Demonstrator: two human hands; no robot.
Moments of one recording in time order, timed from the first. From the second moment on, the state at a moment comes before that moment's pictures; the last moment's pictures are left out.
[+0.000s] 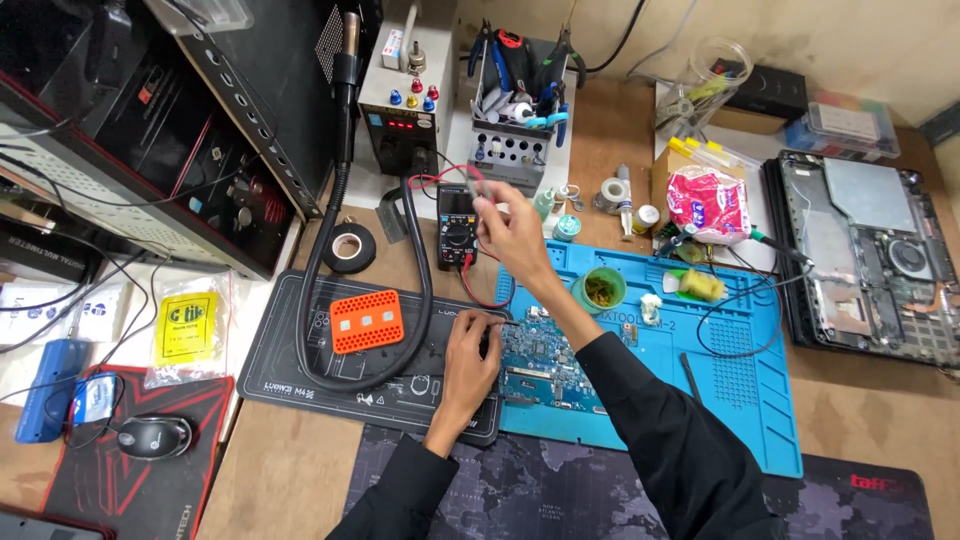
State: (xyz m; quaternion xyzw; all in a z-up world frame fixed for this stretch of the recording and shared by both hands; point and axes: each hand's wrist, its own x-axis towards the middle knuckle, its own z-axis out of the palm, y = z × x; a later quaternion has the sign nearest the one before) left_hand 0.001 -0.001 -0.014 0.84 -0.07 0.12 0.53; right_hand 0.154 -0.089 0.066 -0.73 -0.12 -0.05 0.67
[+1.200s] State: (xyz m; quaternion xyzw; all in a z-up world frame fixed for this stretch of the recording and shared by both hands) left_hand -0.001 -0.001 -0.009 0.84 -0.10 0.15 0.52; right_hand 0.072 -0.141 0.115 -0.69 -0.17 0.03 0.71
